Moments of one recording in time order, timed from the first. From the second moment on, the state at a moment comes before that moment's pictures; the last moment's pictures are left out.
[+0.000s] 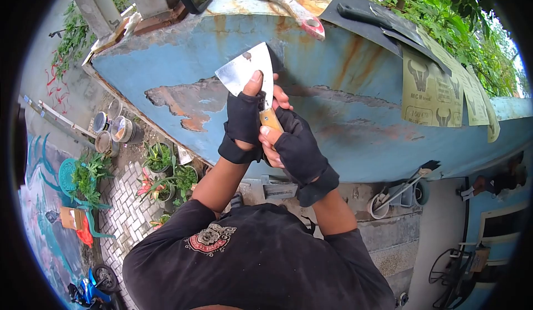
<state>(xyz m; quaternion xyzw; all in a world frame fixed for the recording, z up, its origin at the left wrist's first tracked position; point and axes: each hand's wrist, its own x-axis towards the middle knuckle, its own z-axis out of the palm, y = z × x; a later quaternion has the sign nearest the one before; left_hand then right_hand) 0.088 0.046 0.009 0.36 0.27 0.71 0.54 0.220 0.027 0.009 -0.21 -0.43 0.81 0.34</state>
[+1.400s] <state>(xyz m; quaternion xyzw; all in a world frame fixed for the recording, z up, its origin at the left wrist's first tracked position) 0.083 0.056 0.016 0.34 0.23 0.75 0.52 0.214 0.033 0.018 -0.19 -0.44 0.80 0.35</state>
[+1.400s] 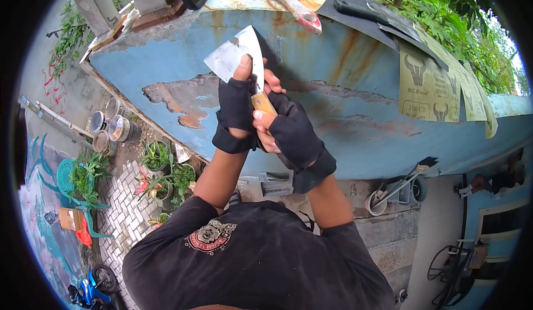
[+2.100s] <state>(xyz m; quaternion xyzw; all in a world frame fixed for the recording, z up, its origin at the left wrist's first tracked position) 0.090 0.045 0.007 0.36 0.27 0.72 0.54 0.219 0.024 0.012 -0.22 -0.40 0.82 0.36</state>
